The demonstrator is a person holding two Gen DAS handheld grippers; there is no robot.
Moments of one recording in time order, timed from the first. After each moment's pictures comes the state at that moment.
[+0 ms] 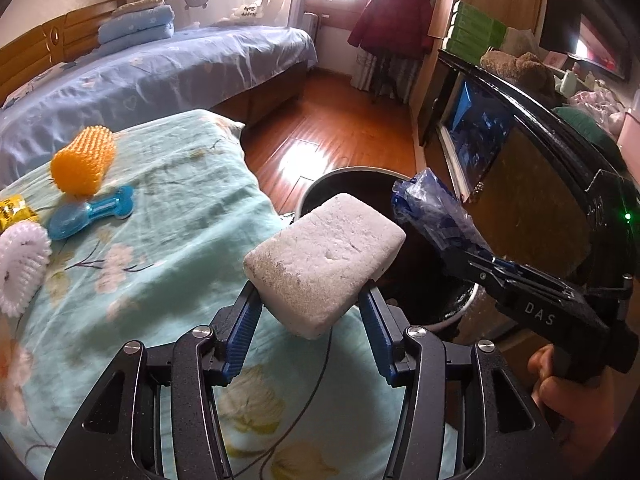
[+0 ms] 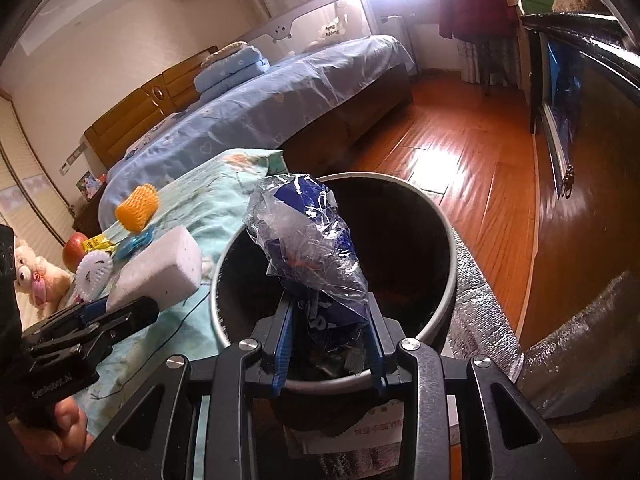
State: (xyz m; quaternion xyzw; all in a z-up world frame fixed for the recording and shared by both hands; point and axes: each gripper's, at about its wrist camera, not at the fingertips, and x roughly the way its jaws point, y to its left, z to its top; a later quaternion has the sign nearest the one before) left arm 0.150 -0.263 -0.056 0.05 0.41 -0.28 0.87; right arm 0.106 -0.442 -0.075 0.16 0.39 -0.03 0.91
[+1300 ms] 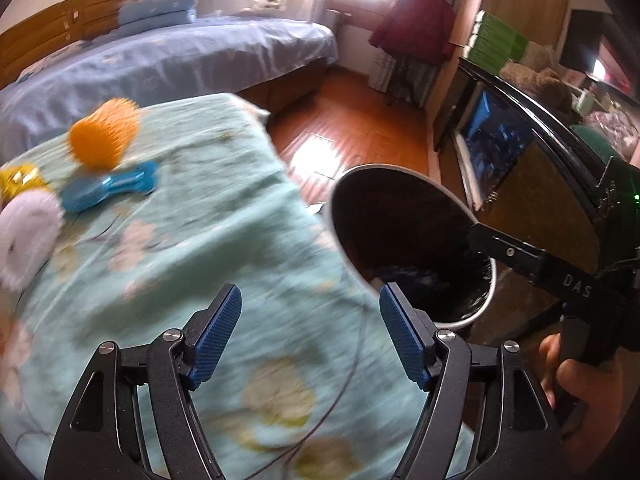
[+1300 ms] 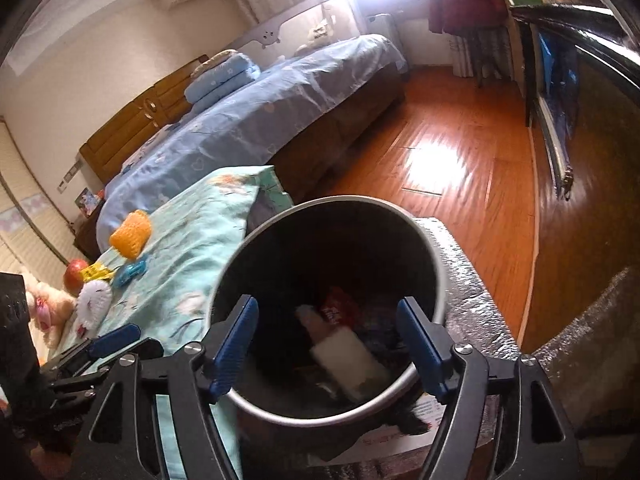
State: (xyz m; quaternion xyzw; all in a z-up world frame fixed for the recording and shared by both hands) left arm 0.154 -0.235 -0.065 0.01 0.42 -0.24 0.87; right arm 0.119 -0.456 -0.066 0.19 0.38 -0.03 0.90
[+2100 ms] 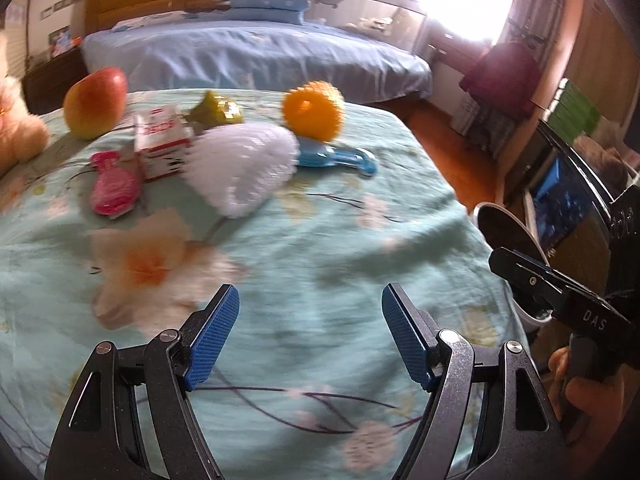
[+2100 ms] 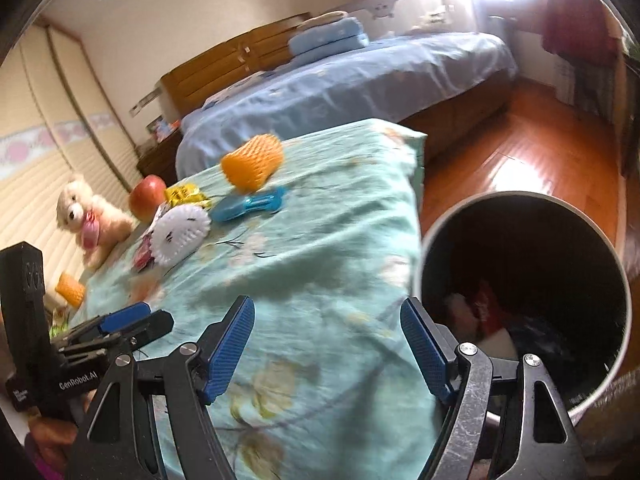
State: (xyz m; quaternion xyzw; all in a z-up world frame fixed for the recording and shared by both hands) left arm 0.149 -0.082 -0.068 -0.07 0.42 -0.11 0.90; right arm 0.154 -0.318 -0.065 0.11 0.41 0.13 0.90
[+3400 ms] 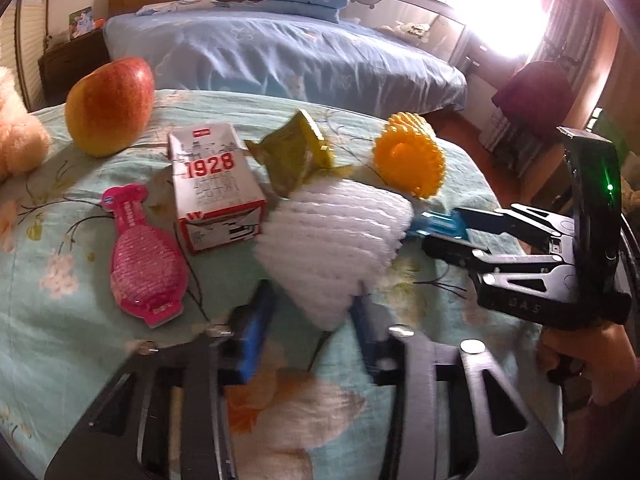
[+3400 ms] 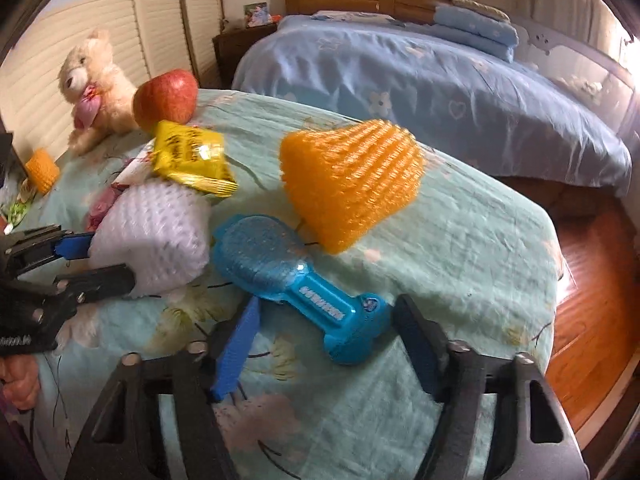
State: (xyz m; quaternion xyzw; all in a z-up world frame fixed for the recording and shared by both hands) left arm 0.236 -0.033 -0.080 -0.09 0.43 -0.08 0.89; right arm 0.297 -0.202 -0.096 -0.15 0.44 0.27 0.84
